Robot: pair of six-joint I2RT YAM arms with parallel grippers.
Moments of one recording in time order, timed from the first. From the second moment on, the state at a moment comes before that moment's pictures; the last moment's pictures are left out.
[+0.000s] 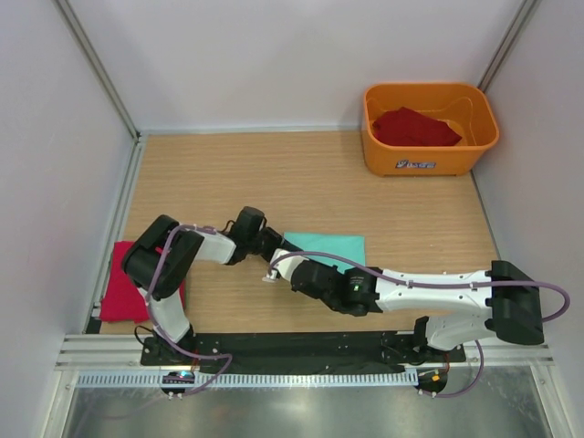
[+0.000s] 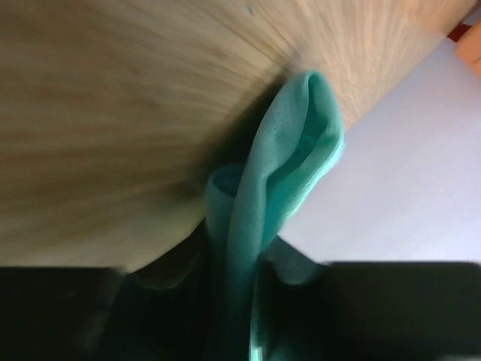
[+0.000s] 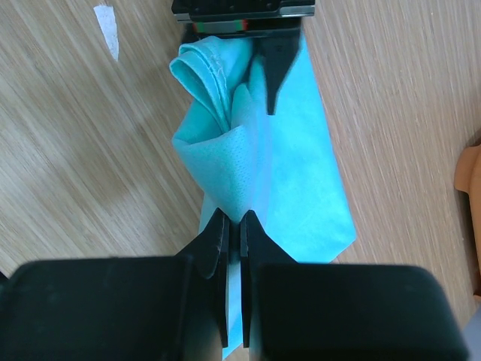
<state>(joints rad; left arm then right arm) -0.56 1.79 0.70 0.29 0.47 -1.59 1.31 1.32 0.85 -0.37 0.55 -0.16</state>
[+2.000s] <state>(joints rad) 0.14 0.91 0.74 -0.43 -0.43 -1.03 1.31 0.80 1.09 -1.10 0.53 0.65</state>
